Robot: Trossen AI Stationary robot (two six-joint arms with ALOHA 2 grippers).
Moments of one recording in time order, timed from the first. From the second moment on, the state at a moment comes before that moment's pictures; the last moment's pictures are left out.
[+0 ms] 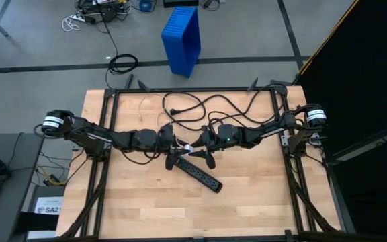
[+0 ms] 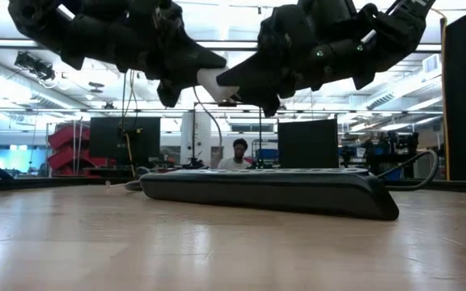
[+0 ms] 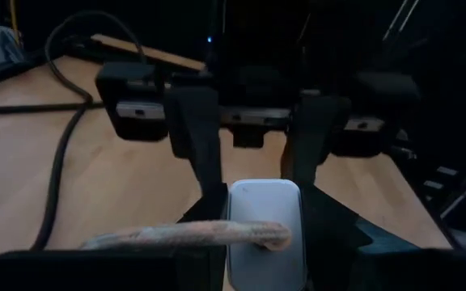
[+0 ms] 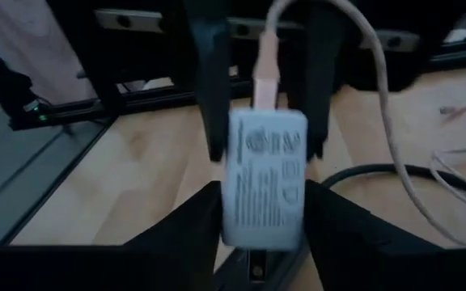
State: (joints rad) left arm -0.07 1.40 0.55 0.66 -0.07 -0.28; right arm 0.00 1.71 0.78 0.71 -0.17 0.15
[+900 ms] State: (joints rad) left arm -0.11 1.39 0.55 0.69 -0.01 0.39; right arm -0.10 1.72 0.79 0.75 -0.58 0.29
